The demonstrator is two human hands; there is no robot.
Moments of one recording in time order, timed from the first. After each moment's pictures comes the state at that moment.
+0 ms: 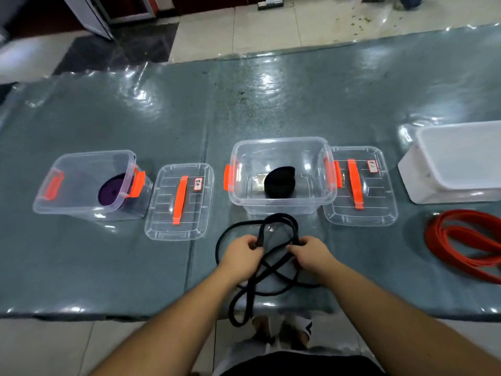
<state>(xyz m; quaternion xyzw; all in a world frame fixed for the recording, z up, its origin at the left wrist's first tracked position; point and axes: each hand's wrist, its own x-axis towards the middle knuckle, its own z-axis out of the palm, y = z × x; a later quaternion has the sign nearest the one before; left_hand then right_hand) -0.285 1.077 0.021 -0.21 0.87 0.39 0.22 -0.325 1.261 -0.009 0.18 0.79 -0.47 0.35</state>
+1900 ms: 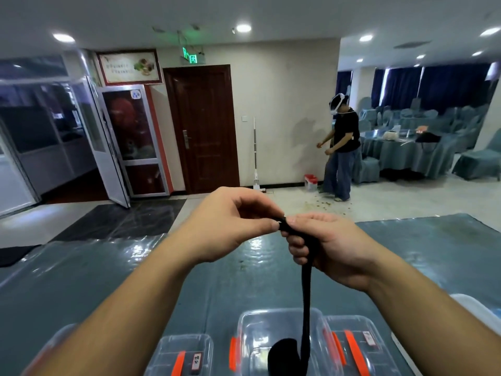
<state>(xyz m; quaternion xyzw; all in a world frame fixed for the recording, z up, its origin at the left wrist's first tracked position) -0.371 1.031 0.454 0.23 0.84 0.49 -0.09 -0.397 1.236 0.413 -0.18 0.62 -0.74 0.19</state>
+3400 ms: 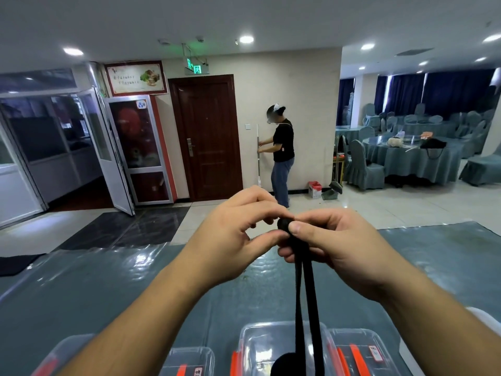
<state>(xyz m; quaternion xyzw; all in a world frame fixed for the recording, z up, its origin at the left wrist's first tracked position) -0.373 1.039 0.451 0.35 0.84 0.25 -0.34 -0.381 1.250 0.440 -0.26 0.66 -0.70 0.08</state>
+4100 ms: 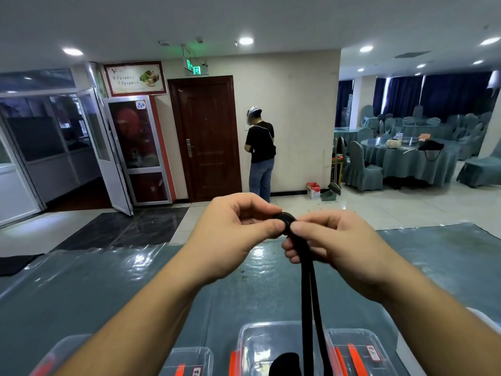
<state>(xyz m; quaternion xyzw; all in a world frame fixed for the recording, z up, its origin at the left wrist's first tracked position) -0.364 1.052 0.456 0.17 0.76 0.62 -0.13 -0.373 1.246 0.446 -0.20 0.69 -0.69 0.06</state>
